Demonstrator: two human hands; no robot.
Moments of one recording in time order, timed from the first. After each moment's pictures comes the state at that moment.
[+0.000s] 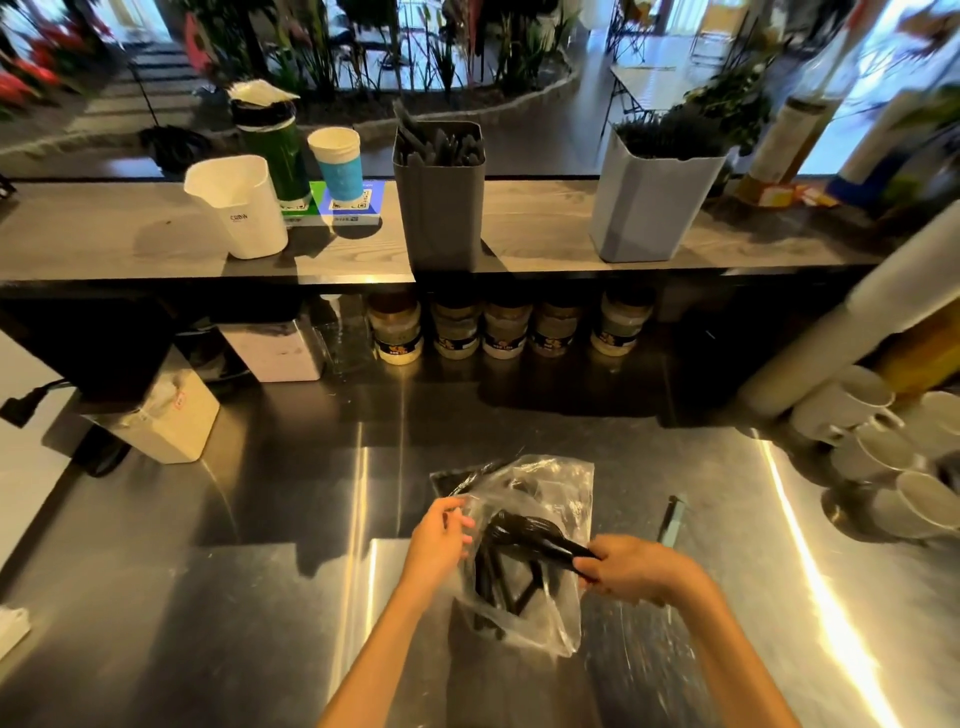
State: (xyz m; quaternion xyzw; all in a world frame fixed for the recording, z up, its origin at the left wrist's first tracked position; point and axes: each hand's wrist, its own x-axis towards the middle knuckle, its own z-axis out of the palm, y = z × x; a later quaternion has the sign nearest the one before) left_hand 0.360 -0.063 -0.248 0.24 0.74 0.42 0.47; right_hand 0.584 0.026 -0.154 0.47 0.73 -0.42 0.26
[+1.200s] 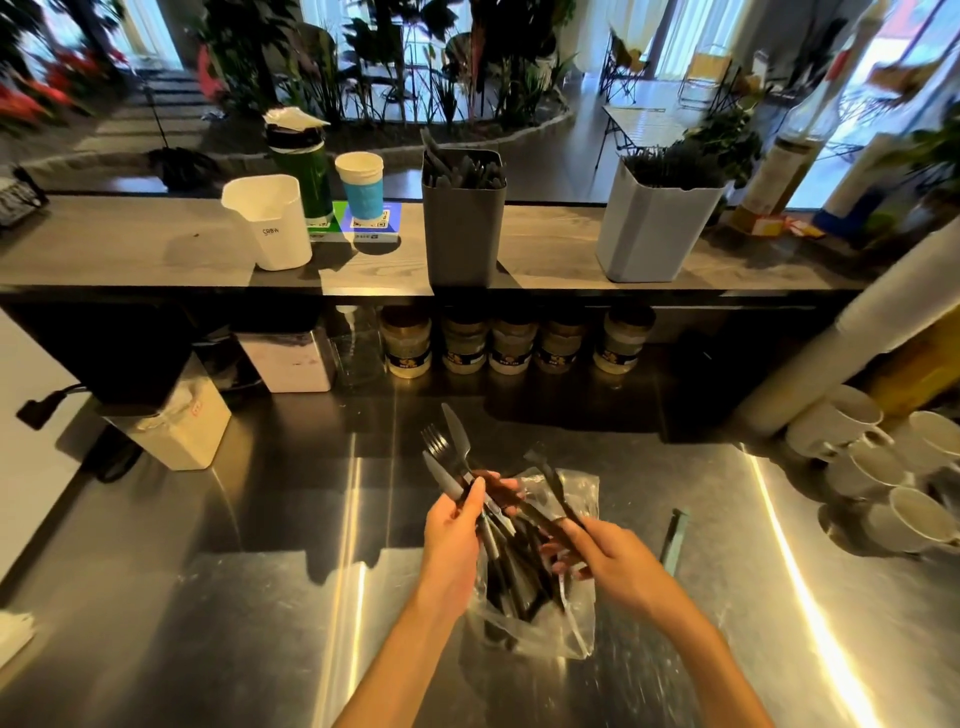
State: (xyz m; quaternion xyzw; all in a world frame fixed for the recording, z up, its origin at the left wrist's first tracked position) left_hand 0.381 -0.078 -0.161 0.12 0.49 0.67 0.54; right_hand 0.561 -0.024 -0.131 0.50 0.71 -0.49 -0.07
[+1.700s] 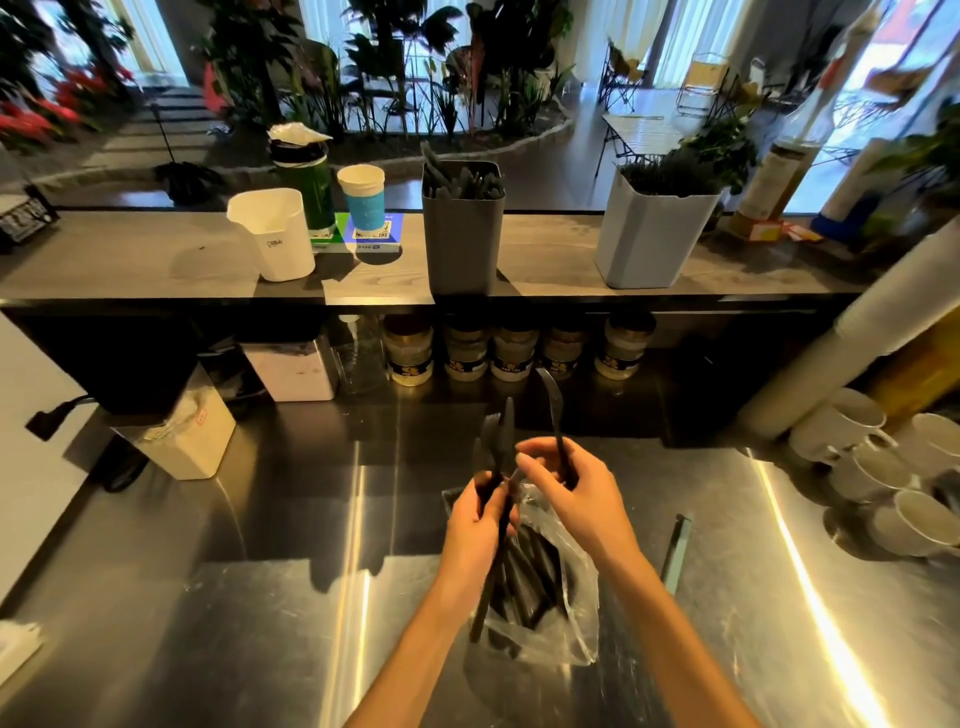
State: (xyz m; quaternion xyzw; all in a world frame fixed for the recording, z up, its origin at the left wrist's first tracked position) left_hand 0.387 -0.068 -0.159 0.24 0.58 0.59 0.51; right_hand 0.503 -0.004 -0.109 0.45 0.66 -0.50 -0.34
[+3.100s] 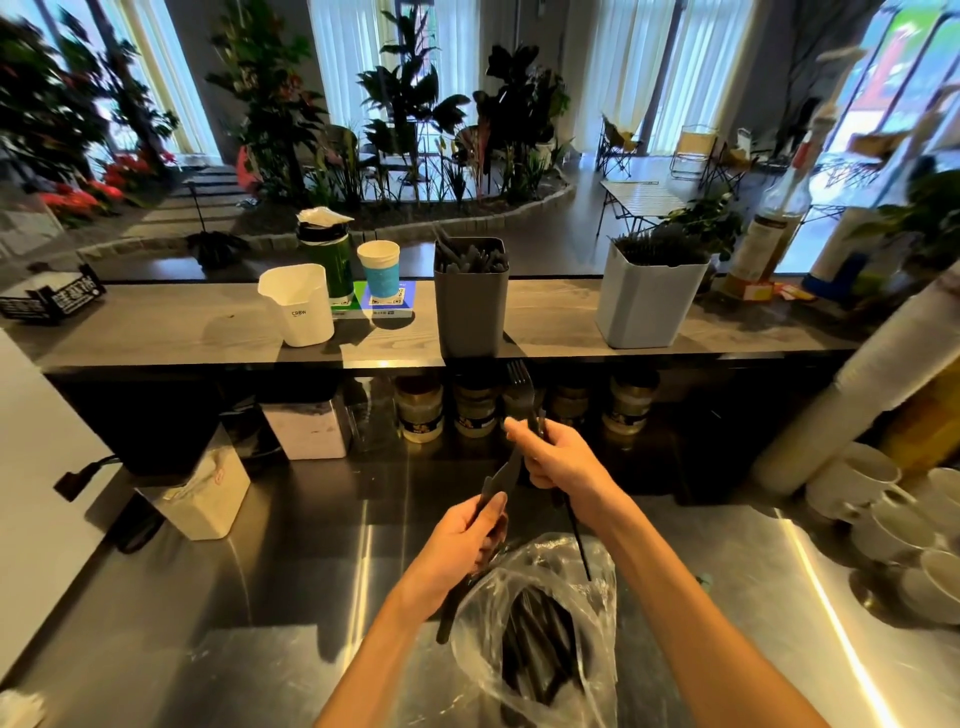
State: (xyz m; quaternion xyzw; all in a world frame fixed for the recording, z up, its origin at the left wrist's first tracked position) left_hand 0.332 -0.054 -0.106 0.38 0.59 0.47 0.54; right_hand 0.452 0.069 -0.061 0.38 0.60 -0.65 -0.28
